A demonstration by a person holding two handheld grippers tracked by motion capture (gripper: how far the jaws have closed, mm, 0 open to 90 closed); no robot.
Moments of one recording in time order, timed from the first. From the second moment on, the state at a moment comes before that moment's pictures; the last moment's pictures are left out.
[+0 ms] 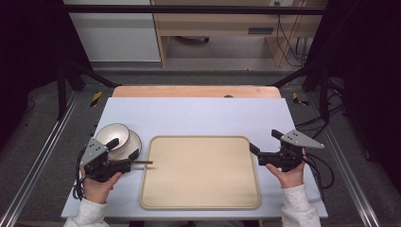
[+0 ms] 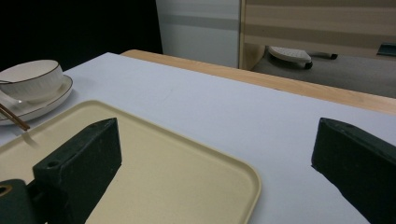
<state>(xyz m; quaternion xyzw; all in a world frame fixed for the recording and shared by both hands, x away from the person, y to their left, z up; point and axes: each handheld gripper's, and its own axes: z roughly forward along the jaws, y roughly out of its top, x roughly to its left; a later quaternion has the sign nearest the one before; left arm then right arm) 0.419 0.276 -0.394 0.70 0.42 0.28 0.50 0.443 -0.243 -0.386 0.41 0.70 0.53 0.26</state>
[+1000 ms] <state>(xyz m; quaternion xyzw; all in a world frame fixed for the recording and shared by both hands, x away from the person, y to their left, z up) 0.383 0.321 -0.423 0.74 0.42 0.25 0.46 0.436 -0.235 -0.381 0.40 0.71 0.52 0.26</state>
